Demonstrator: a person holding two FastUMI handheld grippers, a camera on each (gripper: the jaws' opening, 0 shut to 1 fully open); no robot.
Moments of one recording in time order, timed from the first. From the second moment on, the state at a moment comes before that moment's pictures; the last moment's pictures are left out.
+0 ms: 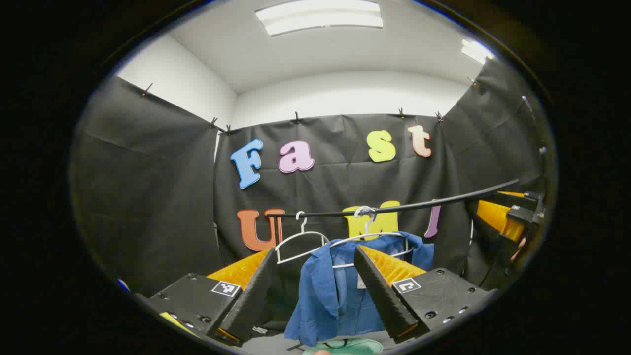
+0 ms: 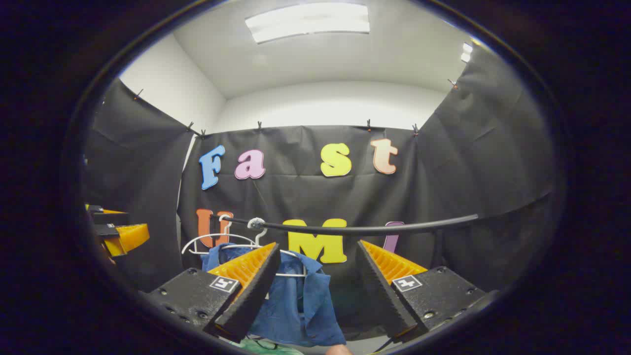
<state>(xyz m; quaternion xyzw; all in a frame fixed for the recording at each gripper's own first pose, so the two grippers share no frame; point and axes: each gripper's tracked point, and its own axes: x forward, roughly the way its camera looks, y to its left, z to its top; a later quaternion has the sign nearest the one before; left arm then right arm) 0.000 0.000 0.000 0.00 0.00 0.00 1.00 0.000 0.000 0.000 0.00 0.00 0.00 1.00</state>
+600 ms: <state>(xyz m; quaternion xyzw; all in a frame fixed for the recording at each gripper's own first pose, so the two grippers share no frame) 0.004 0.025 -0.007 -0.02 0.00 0.02 1.00 0.009 0.007 -0.013 -0.01 0.02 0.00 1.00</state>
